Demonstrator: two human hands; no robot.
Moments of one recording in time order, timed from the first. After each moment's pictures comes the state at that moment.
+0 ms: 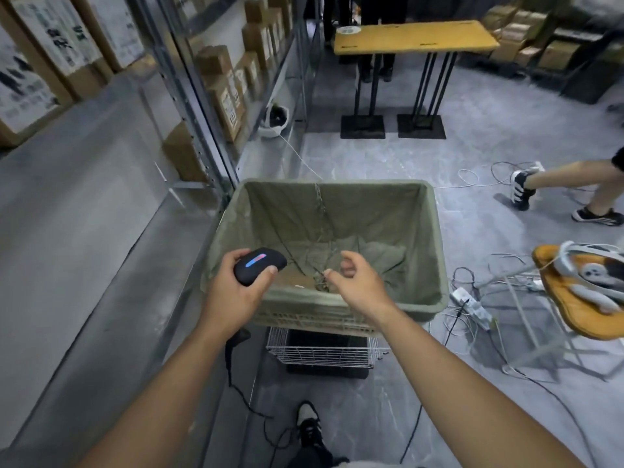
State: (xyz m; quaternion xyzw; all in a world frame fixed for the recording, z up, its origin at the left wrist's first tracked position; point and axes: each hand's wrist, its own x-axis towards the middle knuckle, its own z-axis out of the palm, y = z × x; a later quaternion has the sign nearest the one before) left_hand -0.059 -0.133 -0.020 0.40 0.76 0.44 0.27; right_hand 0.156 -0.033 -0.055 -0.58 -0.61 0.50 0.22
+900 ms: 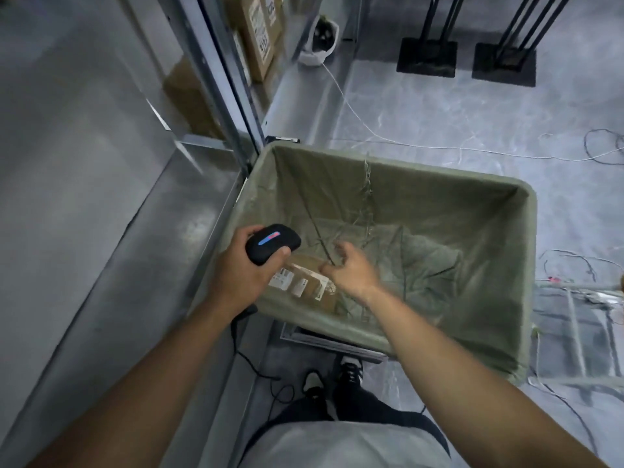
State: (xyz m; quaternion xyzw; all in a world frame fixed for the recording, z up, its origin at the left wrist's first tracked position) left_hand -0.139 -0.015 -0.066 0.37 0.82 0.35 0.25; right_hand 0.038 0.104 -0.157 -0.54 -0.66 0.53 0.04
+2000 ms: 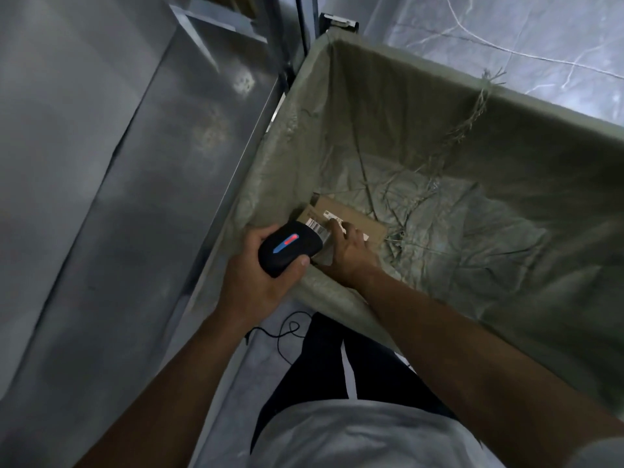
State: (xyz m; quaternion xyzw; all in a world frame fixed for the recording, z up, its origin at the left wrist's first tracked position) left_hand -0.173 -0.044 -0.150 0.27 0.84 0.34 0.33; right_hand -0.053 0.090 -0.290 -0.41 -0.80 0.39 -0.19
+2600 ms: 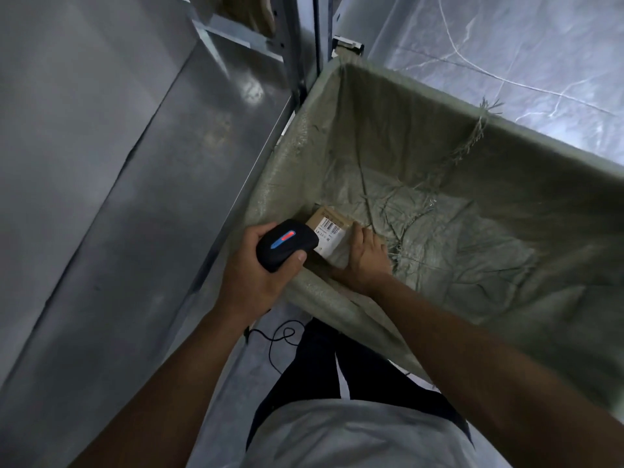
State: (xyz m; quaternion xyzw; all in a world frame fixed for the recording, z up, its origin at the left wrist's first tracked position) left_hand -0.185 -0.039 -0.146 0.24 0.83 0.39 0.33; right_hand -0.040 0.107 -0.269 -0.43 -0.83 0.32 -0.18
